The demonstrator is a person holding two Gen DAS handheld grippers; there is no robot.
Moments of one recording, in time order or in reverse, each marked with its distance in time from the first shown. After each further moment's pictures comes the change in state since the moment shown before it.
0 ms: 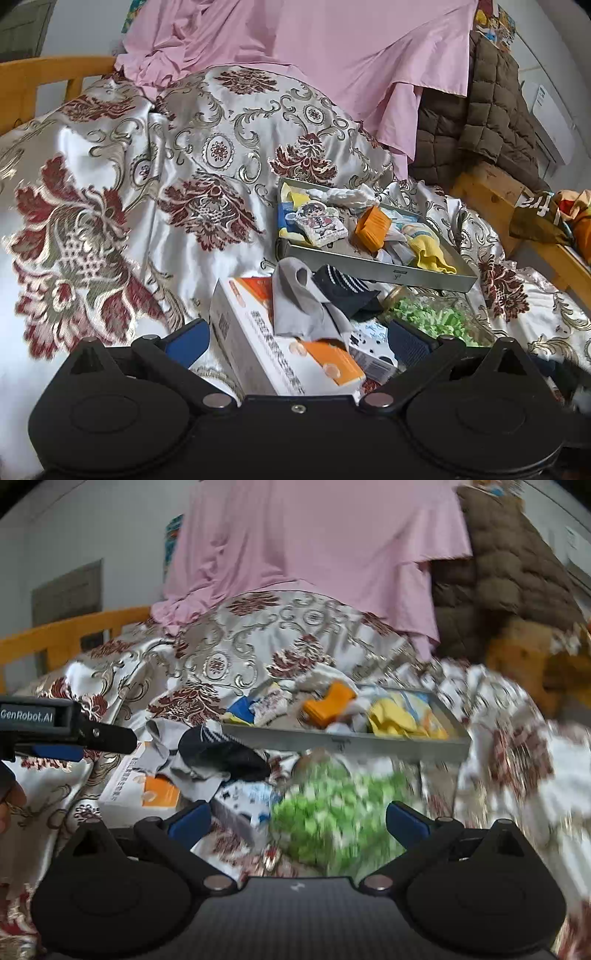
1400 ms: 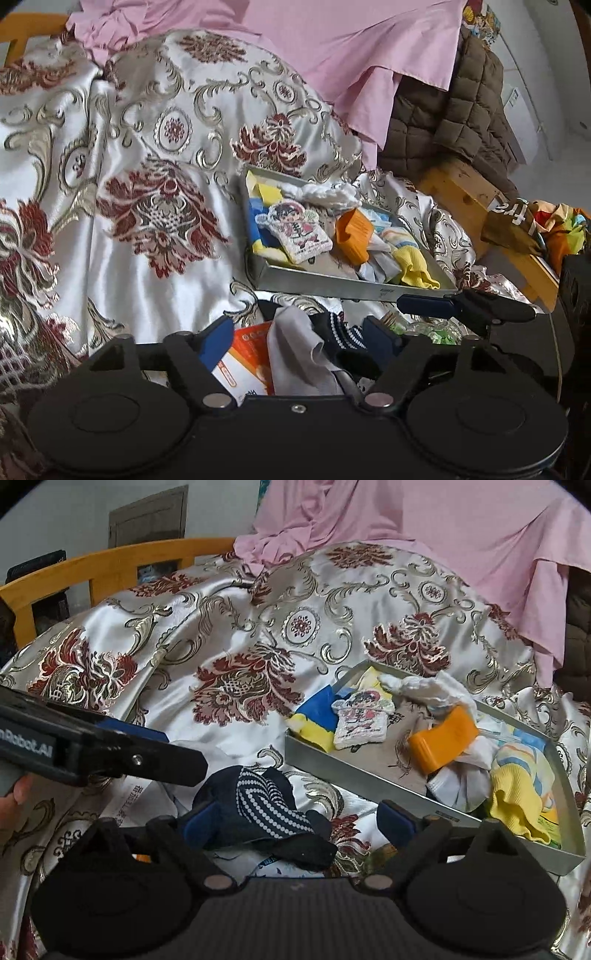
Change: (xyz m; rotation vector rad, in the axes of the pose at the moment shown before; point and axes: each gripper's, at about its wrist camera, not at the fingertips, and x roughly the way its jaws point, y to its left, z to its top) left arm 0.078 0.043 0.045 -0.044 0.101 -0.218; right arm 0.125 0.036 0.071 -0.242 0.196 0.244
